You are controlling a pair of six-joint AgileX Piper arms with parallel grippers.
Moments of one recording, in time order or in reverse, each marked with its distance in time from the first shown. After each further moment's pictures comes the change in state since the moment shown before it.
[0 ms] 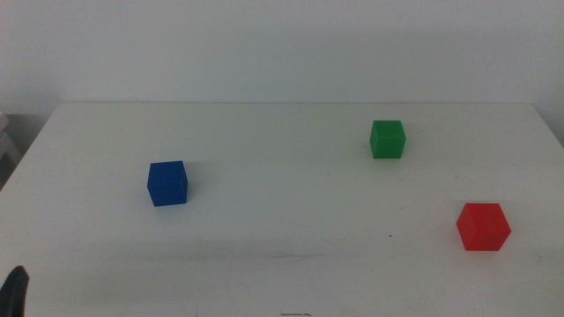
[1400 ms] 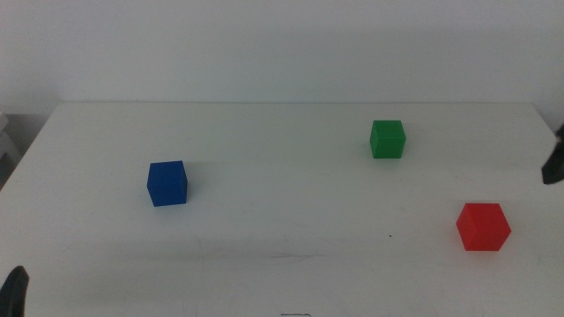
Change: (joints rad) left arm 0.000 0.000 0.000 0.000 0.000 0.000; right arm 0.012 1.326 -1.201 -0.048 0.906 0.322
